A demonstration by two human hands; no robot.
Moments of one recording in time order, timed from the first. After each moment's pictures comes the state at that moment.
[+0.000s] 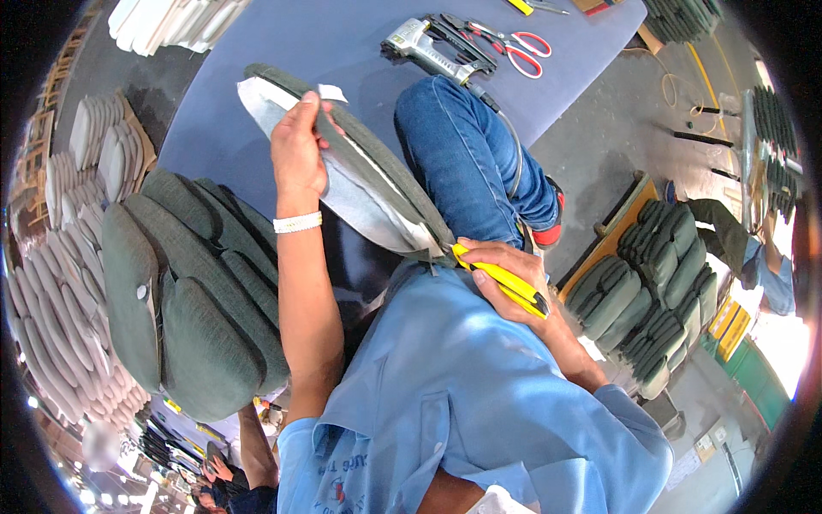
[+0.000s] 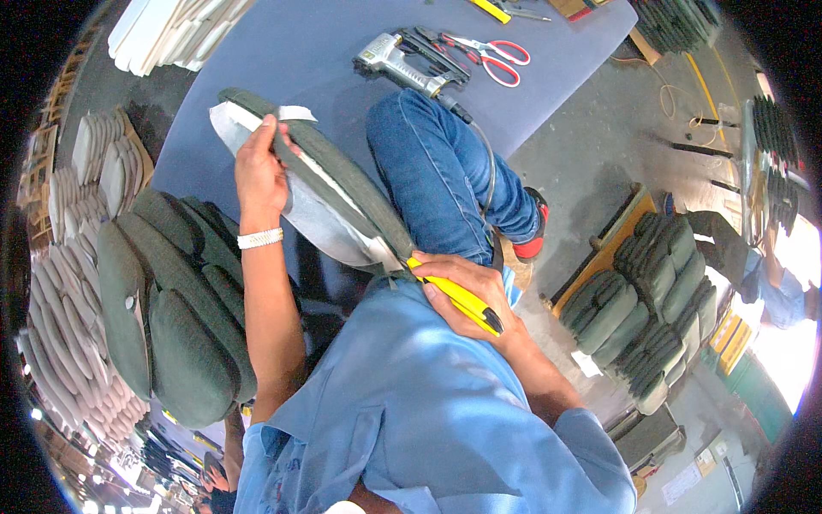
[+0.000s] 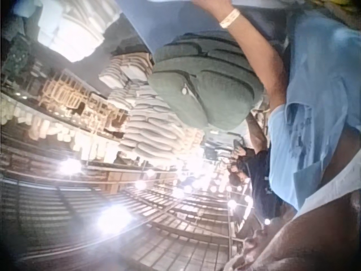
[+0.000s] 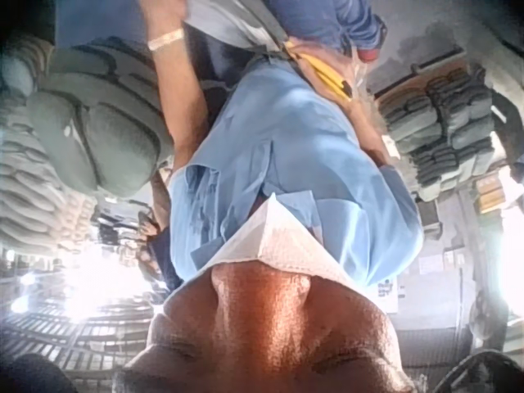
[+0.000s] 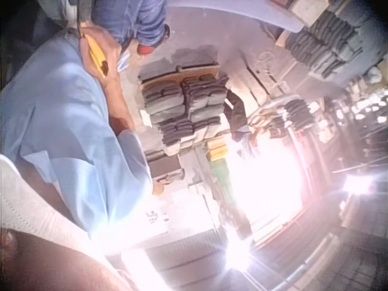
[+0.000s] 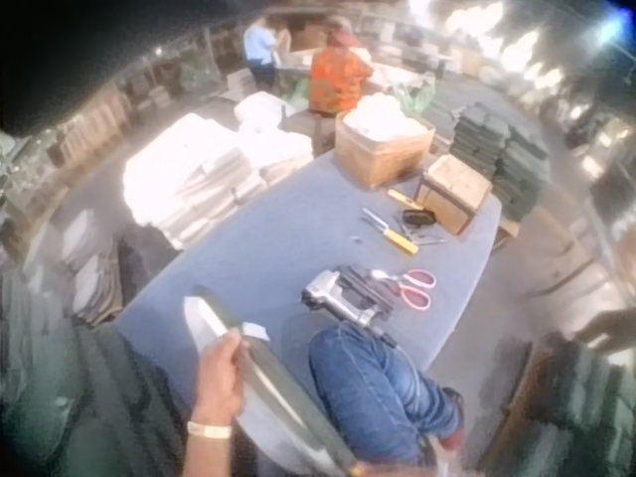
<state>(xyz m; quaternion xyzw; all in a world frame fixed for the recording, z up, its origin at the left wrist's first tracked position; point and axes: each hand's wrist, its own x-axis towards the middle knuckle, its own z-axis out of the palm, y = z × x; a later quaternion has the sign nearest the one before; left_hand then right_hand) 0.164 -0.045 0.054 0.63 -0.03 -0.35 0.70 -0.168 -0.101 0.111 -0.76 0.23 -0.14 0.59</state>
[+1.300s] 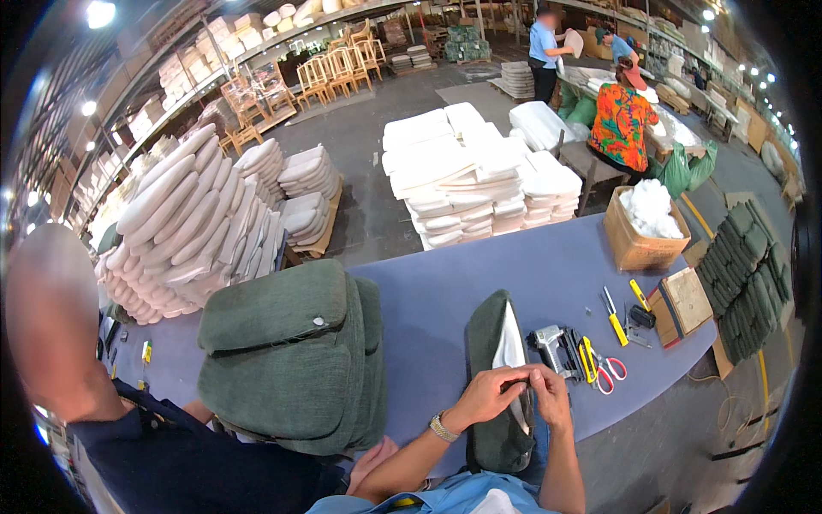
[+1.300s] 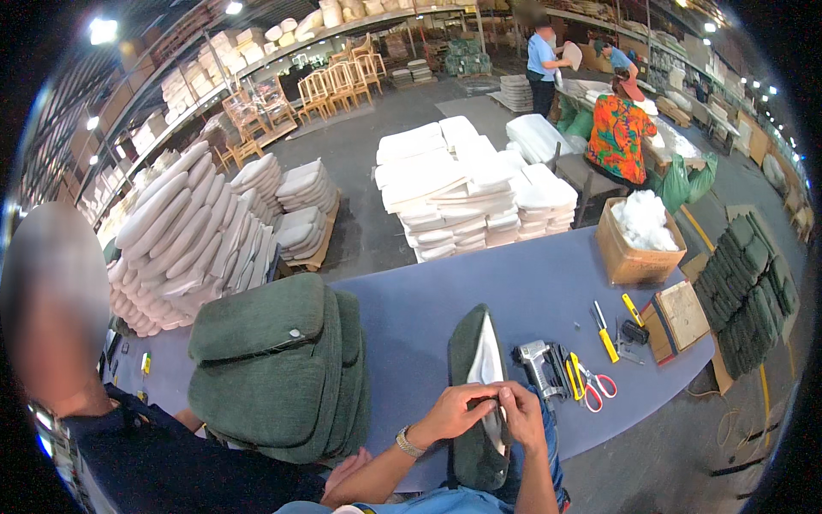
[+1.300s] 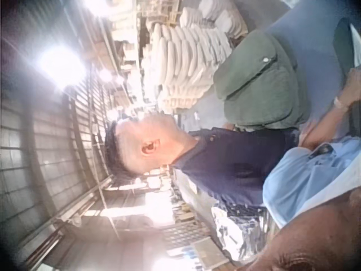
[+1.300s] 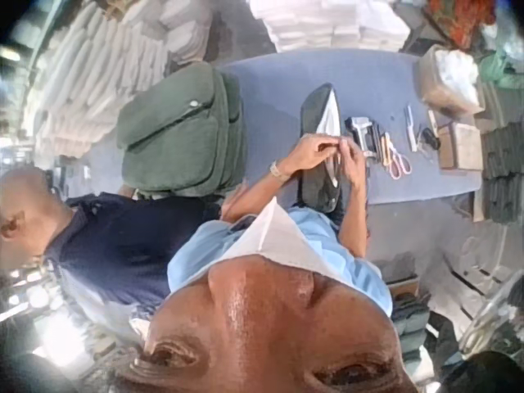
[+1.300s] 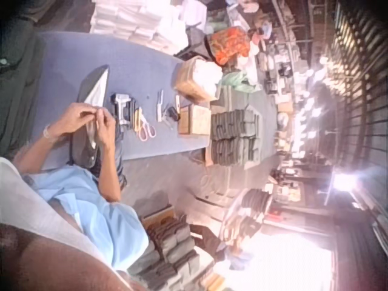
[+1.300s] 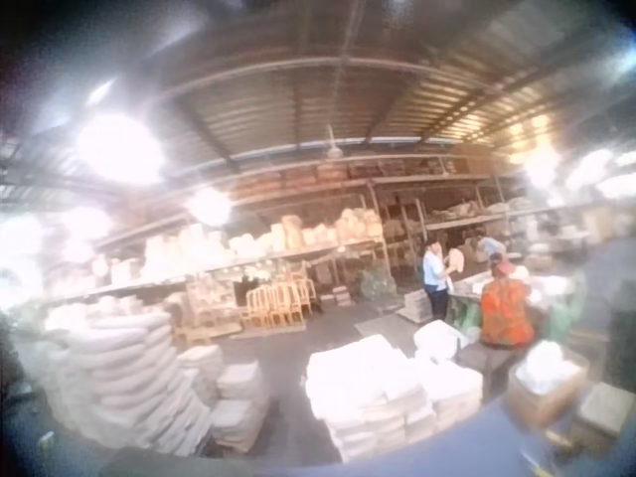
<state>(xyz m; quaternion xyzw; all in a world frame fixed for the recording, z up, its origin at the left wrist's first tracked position) 0.076 -0.042 0.122 0.71 -0.38 -0.16 0.57 -0.010 -0.206 0.094 -0.70 0.07 -0.13 0.70</state>
